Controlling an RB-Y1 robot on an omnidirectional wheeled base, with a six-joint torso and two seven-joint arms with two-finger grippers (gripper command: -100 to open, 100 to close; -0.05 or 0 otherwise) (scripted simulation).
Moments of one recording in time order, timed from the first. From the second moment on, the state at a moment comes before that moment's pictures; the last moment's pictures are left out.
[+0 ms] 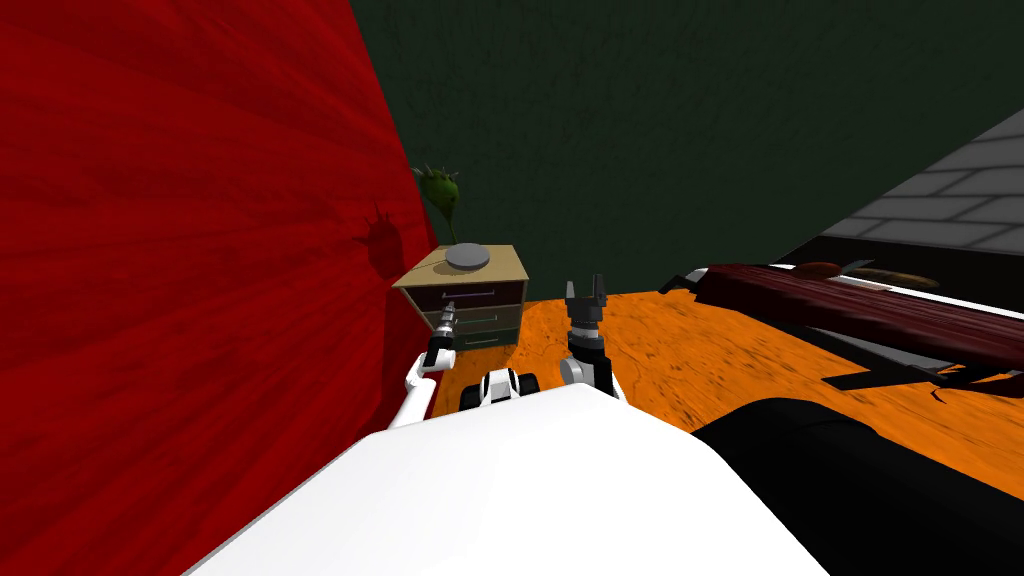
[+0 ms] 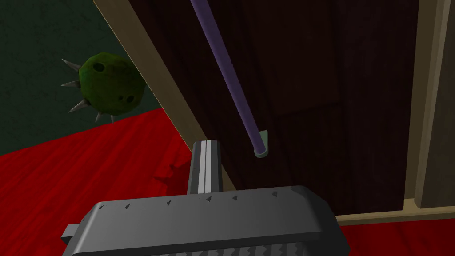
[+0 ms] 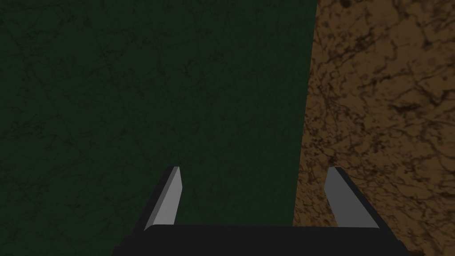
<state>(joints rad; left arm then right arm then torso) -0.13 0.05 0.03 -1.17 -0.07 -0.49 -0.23 0.52 -0.01 0.03 -2.24 -0.10 -0.62 -0.09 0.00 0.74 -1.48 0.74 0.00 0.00</state>
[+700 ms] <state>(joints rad) -0.13 0.11 0.03 -1.17 -0.06 -0.49 -0.23 0.52 -0.01 0.03 -2.24 -0.10 -0.62 -0.09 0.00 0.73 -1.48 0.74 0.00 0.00</state>
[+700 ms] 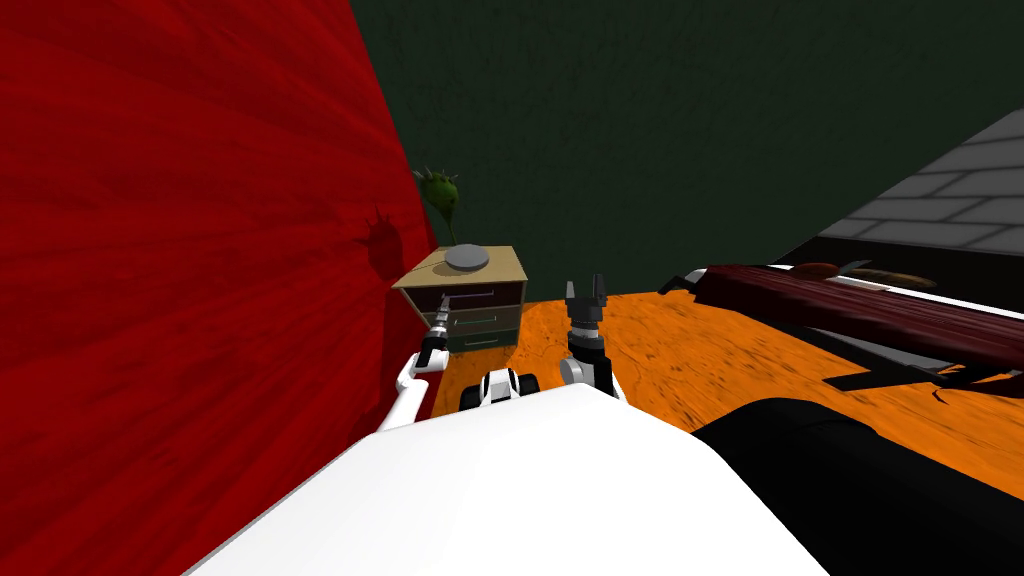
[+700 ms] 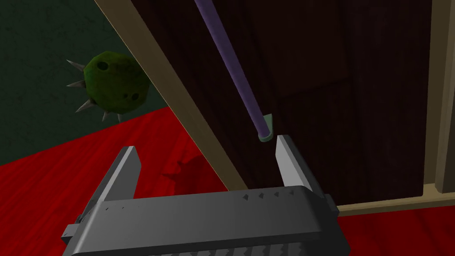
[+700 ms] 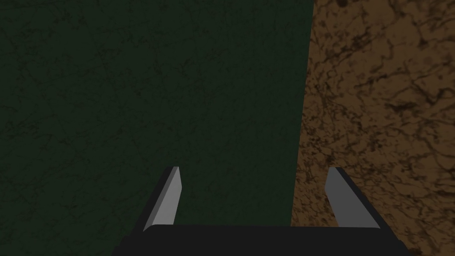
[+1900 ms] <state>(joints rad) -0.14 0.07 0.03 -1.16 -0.06 -0.46 -0.21 0.52 -0.01 0.03 -2.24 -0.10 -0.62 -0.09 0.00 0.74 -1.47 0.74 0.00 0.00</state>
